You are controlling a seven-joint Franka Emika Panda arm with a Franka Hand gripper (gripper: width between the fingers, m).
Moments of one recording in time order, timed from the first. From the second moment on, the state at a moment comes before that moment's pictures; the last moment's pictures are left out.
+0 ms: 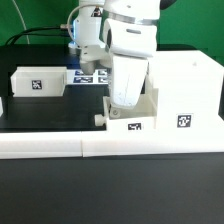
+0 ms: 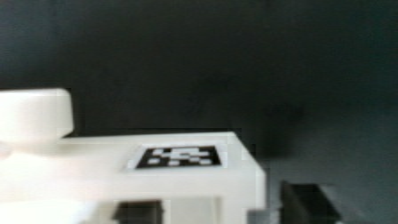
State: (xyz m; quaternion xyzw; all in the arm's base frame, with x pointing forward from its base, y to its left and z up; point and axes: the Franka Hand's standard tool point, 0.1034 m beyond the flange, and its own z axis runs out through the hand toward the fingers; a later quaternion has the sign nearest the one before) arm 0.553 0.005 0.019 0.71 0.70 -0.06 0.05
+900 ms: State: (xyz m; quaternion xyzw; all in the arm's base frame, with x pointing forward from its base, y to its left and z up) arm 0.546 -0.043 0.049 0.69 0.72 -0.09 0.04
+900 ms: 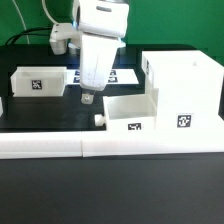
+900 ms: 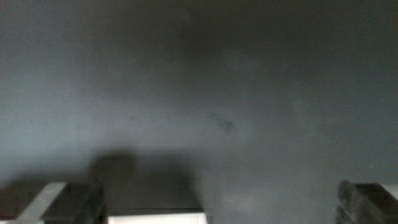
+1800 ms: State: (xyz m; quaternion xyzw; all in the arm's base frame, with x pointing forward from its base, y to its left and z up) arm 0.549 -0.072 0.023 0.68 0.73 -0.01 -0.07
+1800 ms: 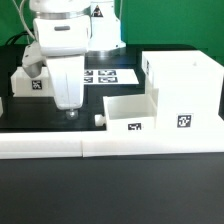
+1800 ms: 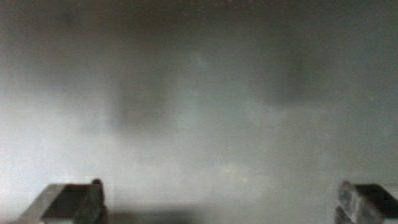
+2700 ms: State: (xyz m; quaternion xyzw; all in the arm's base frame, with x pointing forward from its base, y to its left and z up) arm 0.553 0.003 0.016 0.73 0.68 -0.01 -0.09
